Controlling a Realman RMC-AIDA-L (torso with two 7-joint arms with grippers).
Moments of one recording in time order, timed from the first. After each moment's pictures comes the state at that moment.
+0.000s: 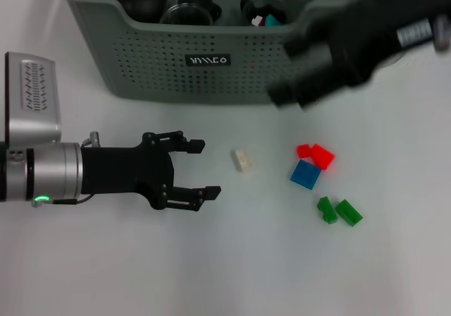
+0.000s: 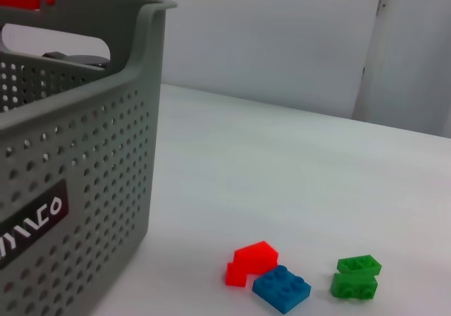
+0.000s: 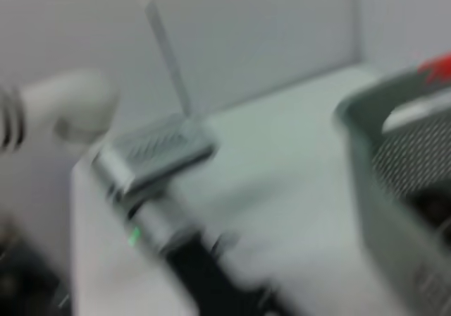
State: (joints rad) left arm -0.43 -2.16 0.80 0.68 2.07 1.52 -1.15; right arm 0.67 2.07 -1.10 -1.49 -2.06 -1.83 2.31
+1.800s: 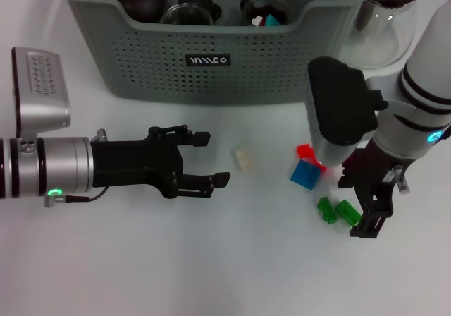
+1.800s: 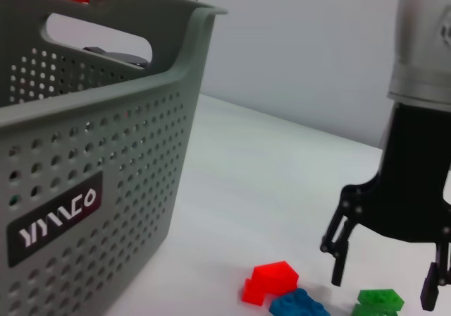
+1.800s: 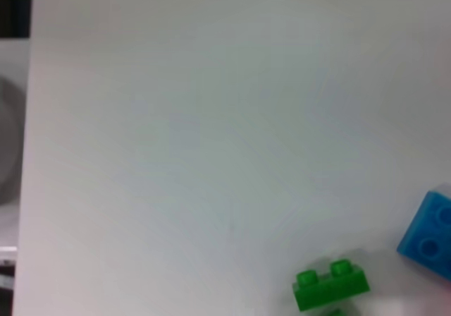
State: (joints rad) left arm -0.45 -2.17 0.80 0.64 2.04 1.47 -1.24; right arm 0.83 2.11 -1.65 -1.00 -2.62 -1.63 2.02
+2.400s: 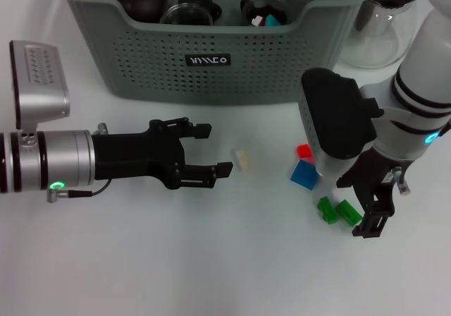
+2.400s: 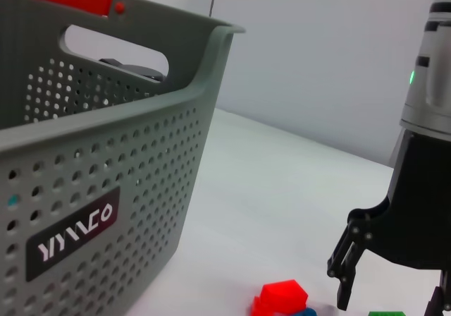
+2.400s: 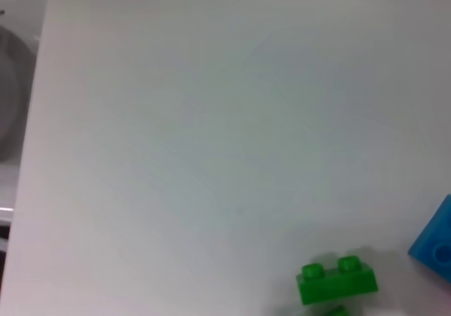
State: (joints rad) left arm -0.46 -2.17 0.80 0.64 2.01 1.47 -1.28; right arm 0.84 2.11 -1.69 -0.99 -2.62 -1.60 1.96
